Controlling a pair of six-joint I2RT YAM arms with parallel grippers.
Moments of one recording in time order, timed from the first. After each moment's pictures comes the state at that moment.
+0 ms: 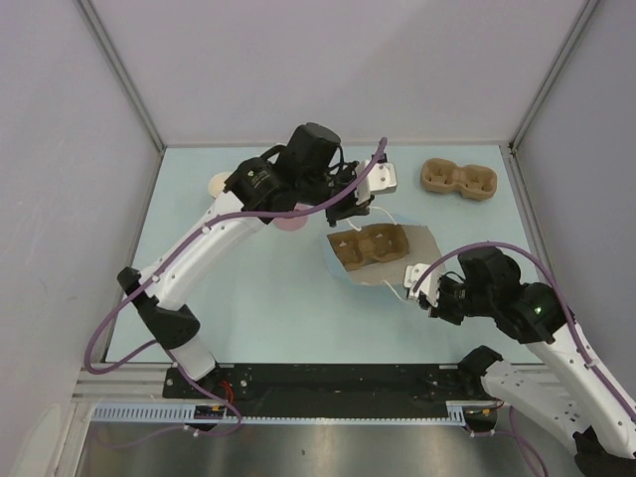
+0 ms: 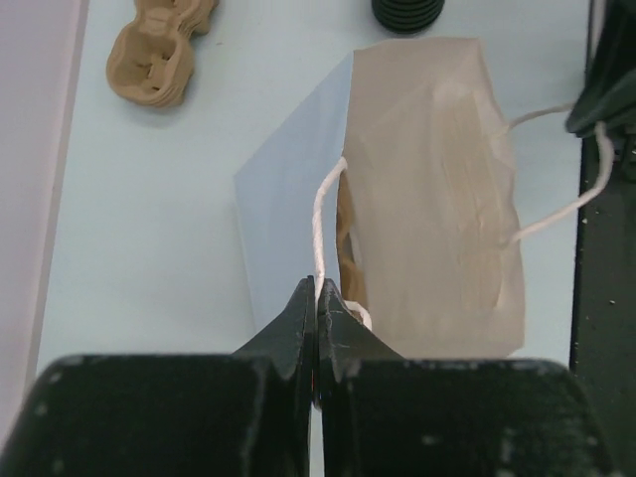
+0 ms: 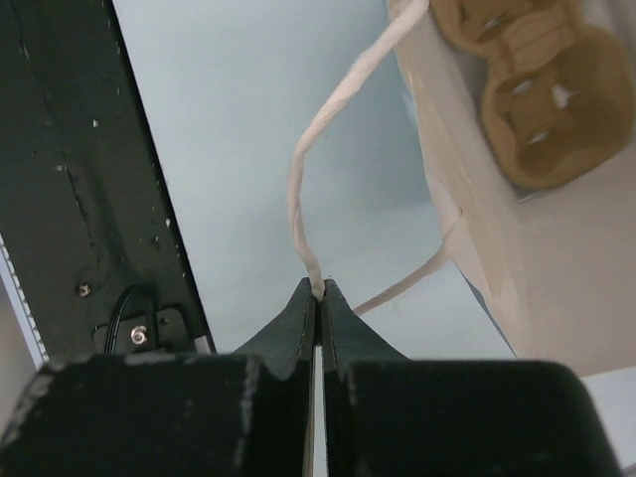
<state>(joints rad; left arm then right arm) -0.84 1.69 2.04 -0.97 0.38 0.54 0.60 0.71 0.99 -1.11 -0.37 -0.69</state>
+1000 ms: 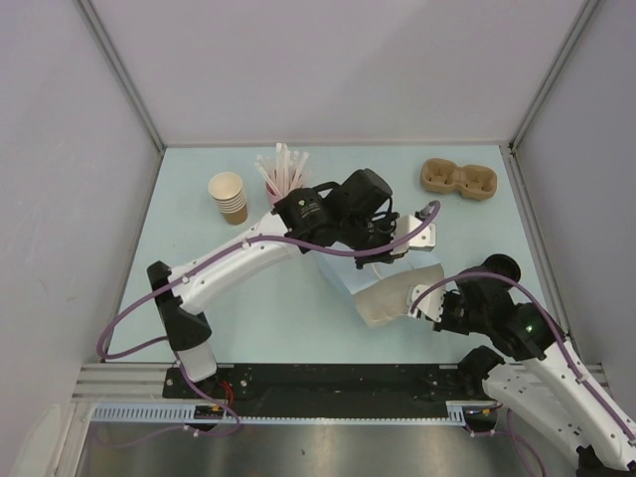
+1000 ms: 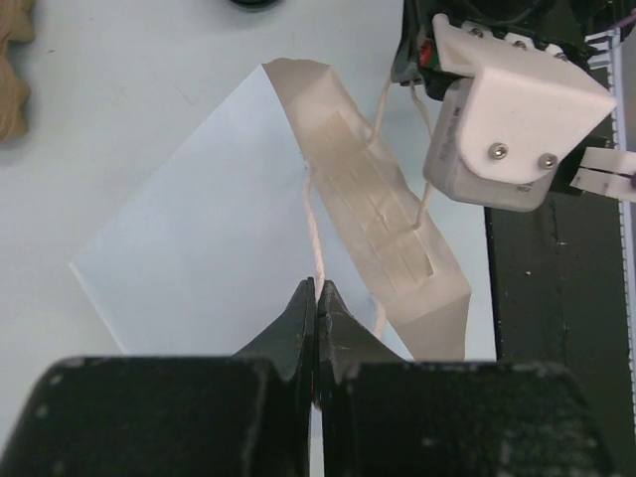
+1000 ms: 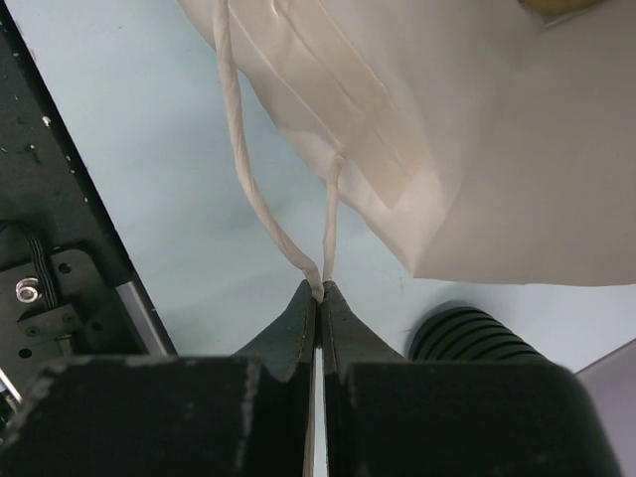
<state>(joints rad) -1.07 1.75 1.95 -1.00 0.35 0.52 0.60 0.55 0.71 -1.08 -0.12 -0.79</state>
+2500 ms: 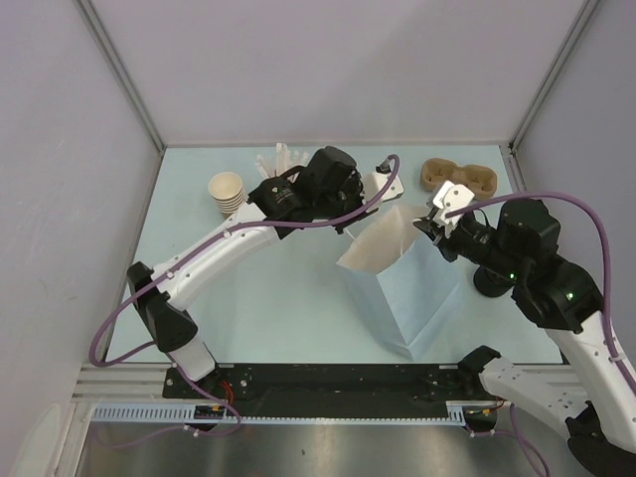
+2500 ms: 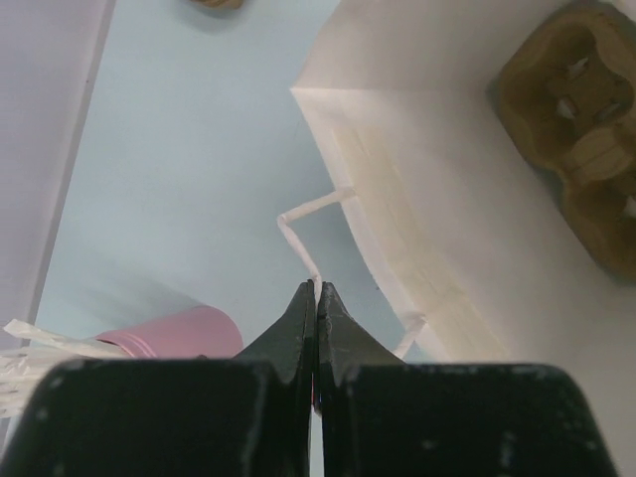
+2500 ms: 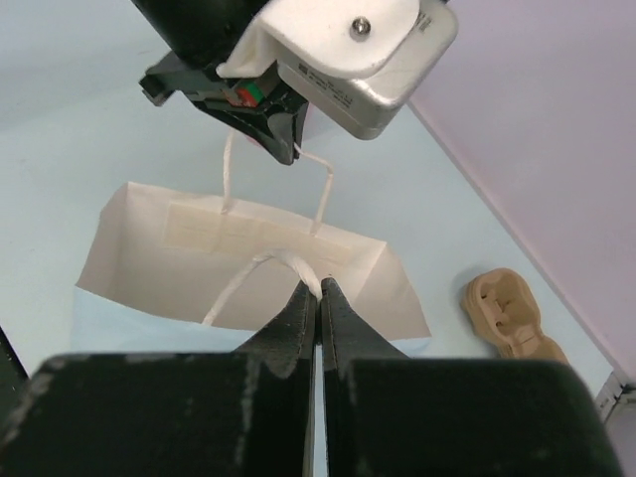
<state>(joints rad) -0.90 1.66 1.80 -0.79 0.09 0.44 0.57 0.83 1.30 -0.72 -0.24 -0.43</state>
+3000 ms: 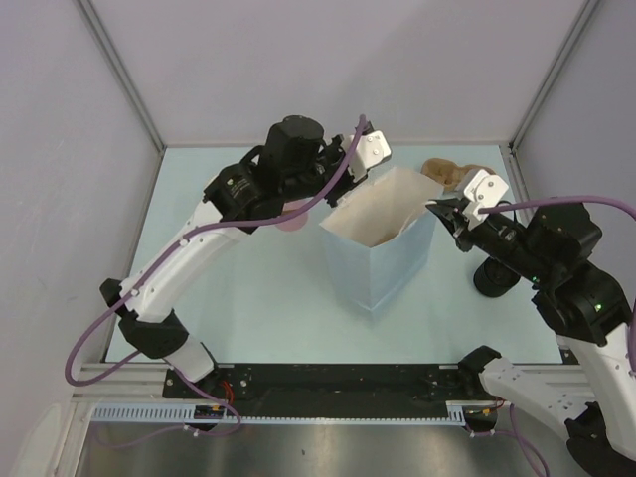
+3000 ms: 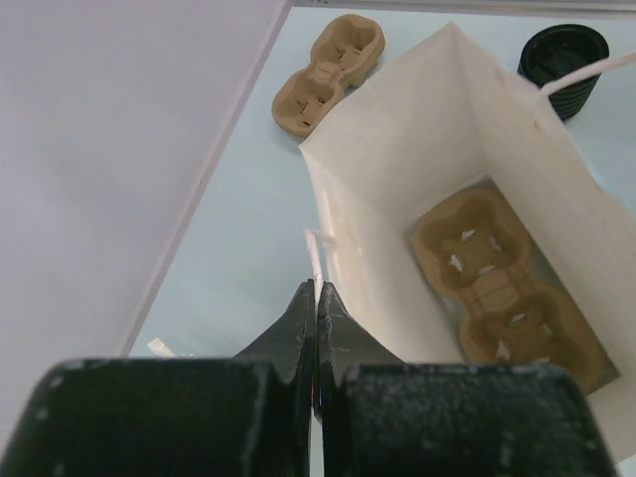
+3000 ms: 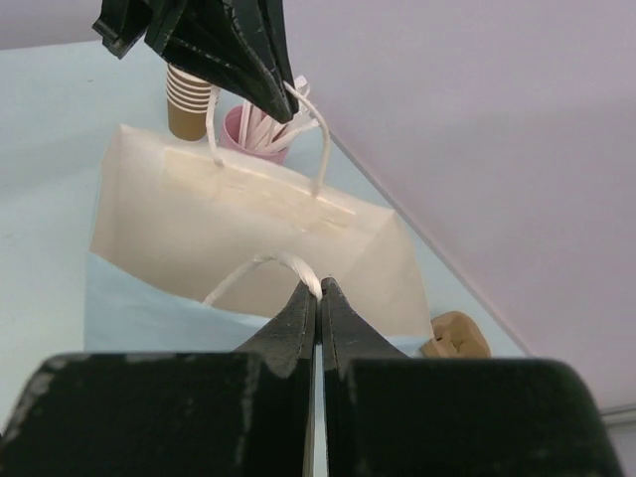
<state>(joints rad) -0.90 1.61 2.04 -0.79 0.08 0.43 0.56 0.83 1.43 -0.68 -0.23 -0.41</state>
